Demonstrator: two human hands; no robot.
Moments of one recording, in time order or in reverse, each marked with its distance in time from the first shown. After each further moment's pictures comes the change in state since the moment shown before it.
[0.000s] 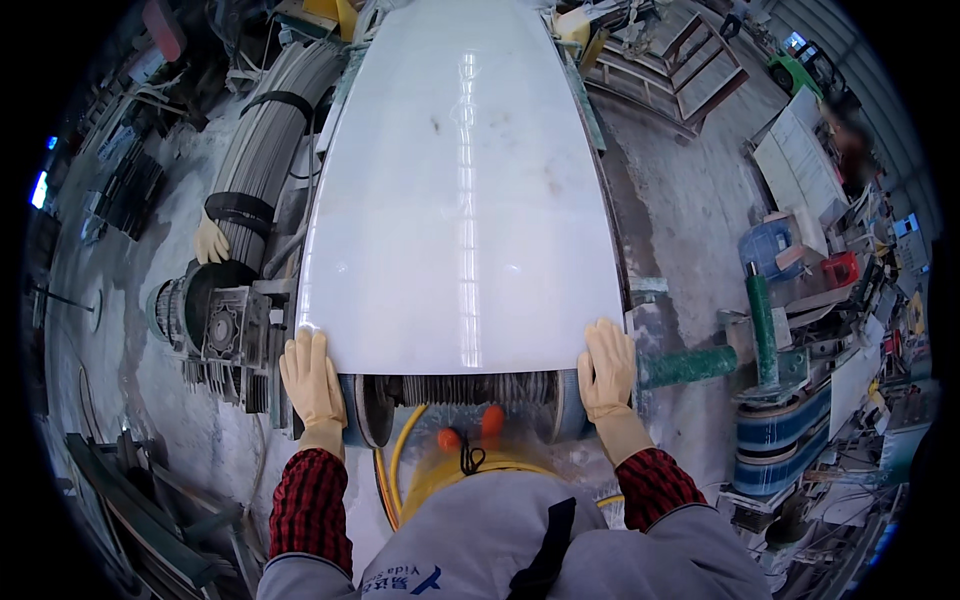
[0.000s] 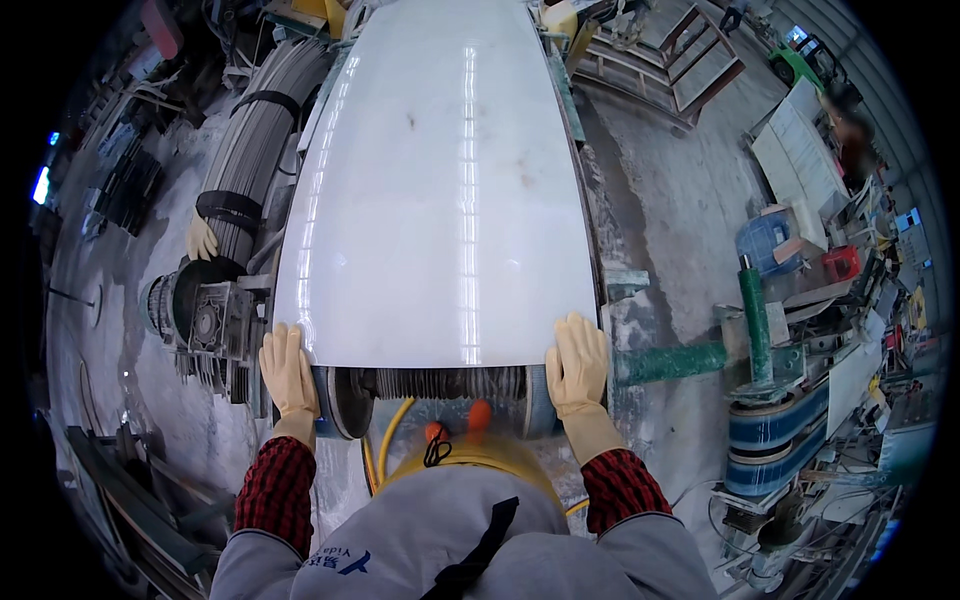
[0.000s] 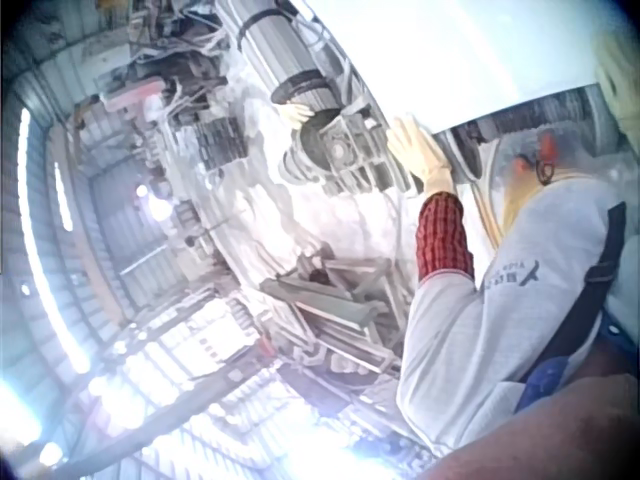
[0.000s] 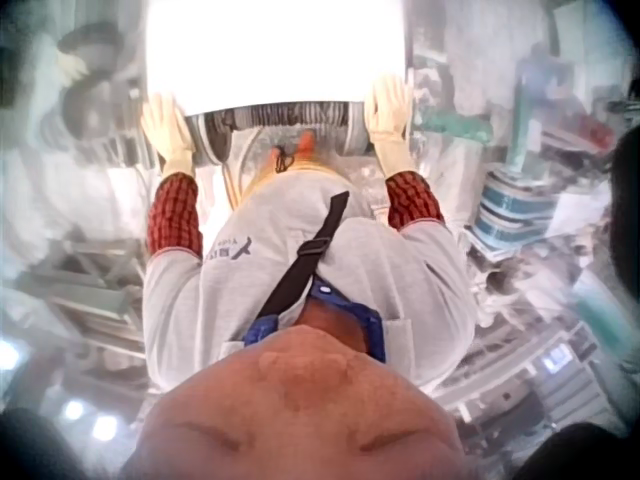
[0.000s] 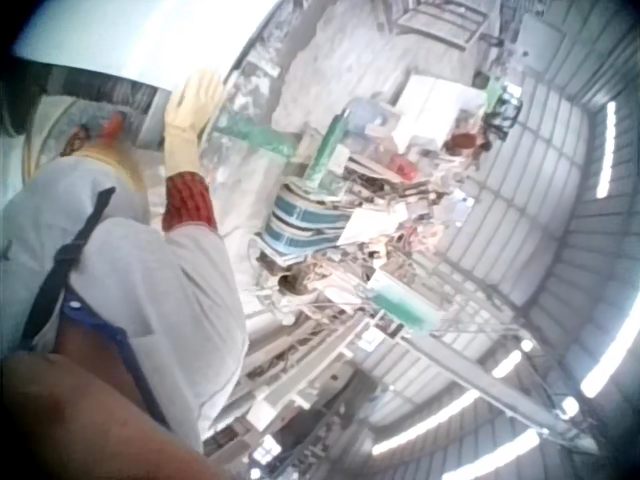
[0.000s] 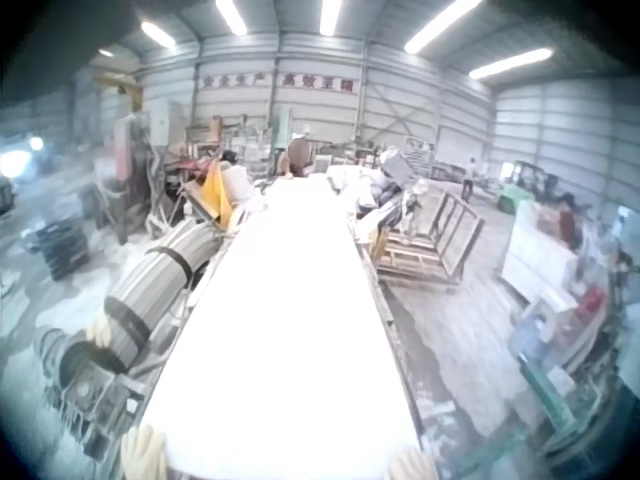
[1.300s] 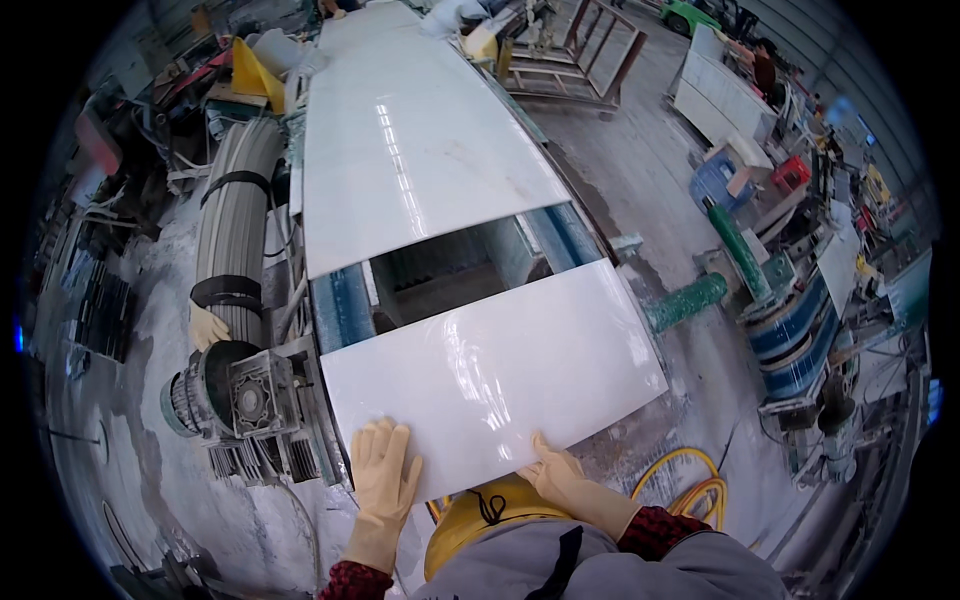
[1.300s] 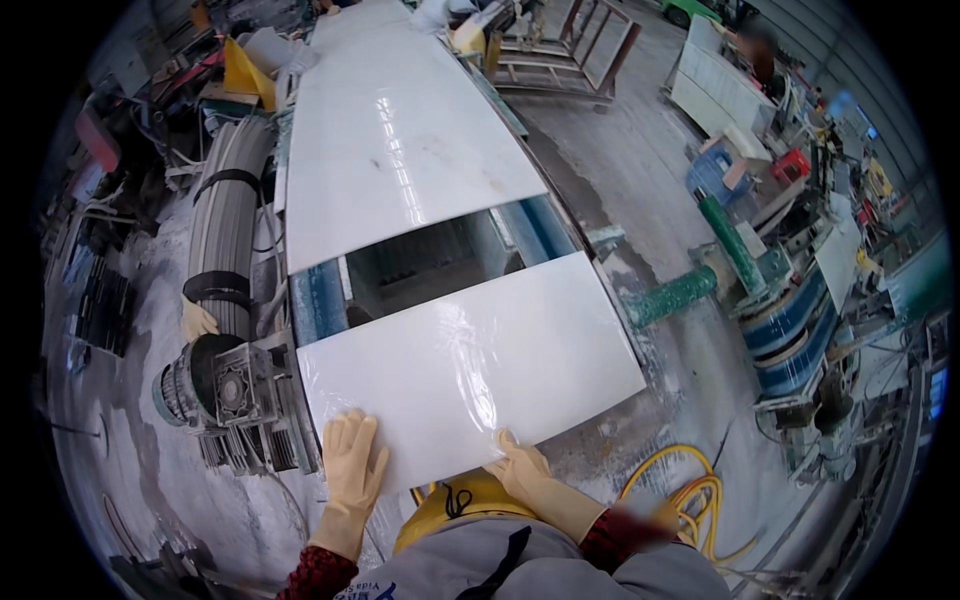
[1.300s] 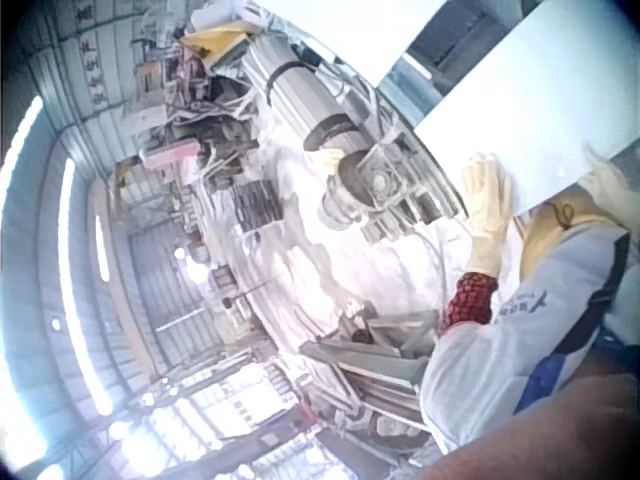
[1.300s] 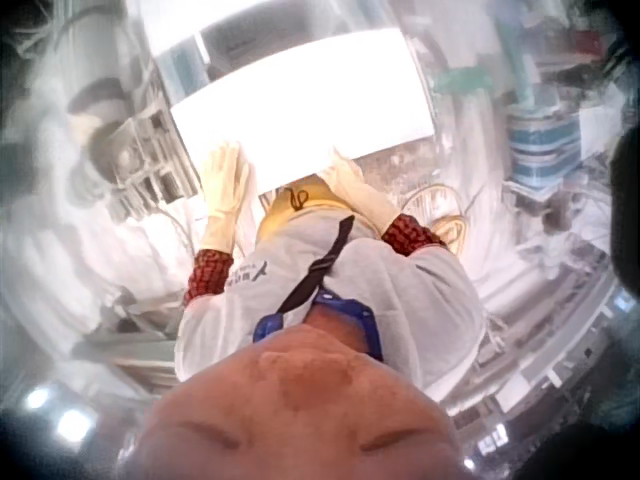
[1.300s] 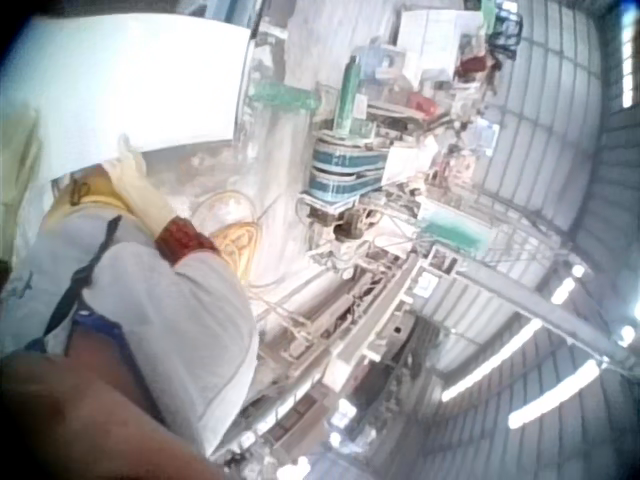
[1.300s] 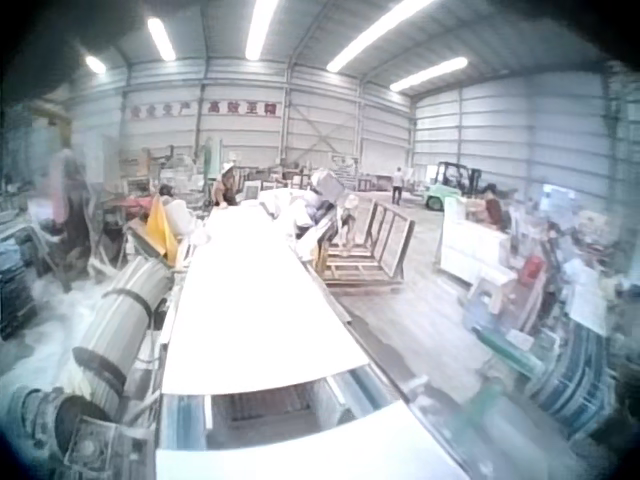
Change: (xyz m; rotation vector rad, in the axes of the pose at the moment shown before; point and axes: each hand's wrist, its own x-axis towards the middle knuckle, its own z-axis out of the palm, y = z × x) left_hand -0.053 -0.033 -0.070 -0.469 -0.285 0.442; right_hand -0.140 -0.256 0.059 1.701 0.104 1.860
